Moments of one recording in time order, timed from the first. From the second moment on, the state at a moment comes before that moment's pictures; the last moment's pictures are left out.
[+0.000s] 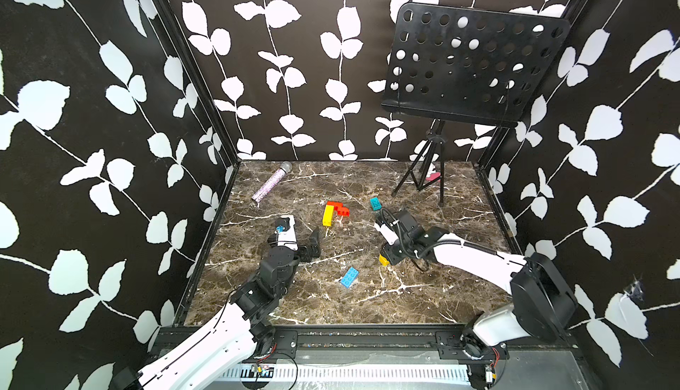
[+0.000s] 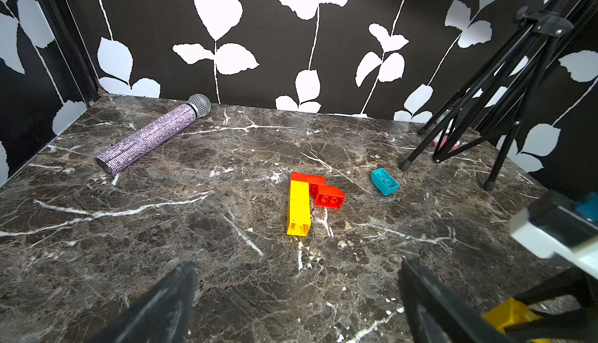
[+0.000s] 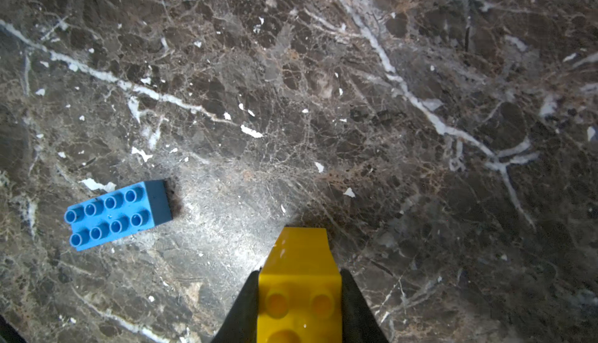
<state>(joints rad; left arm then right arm) -0.73 0.62 0.38 0.01 -0.49 -0.31 0.73 1.46 0.85 -0.43 -0.04 0.12</state>
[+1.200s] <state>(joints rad) -0.73 0.59 0.36 -0.03 -0.51 -0.31 0.89 1.81 1.21 -0.40 0.13 0.13</state>
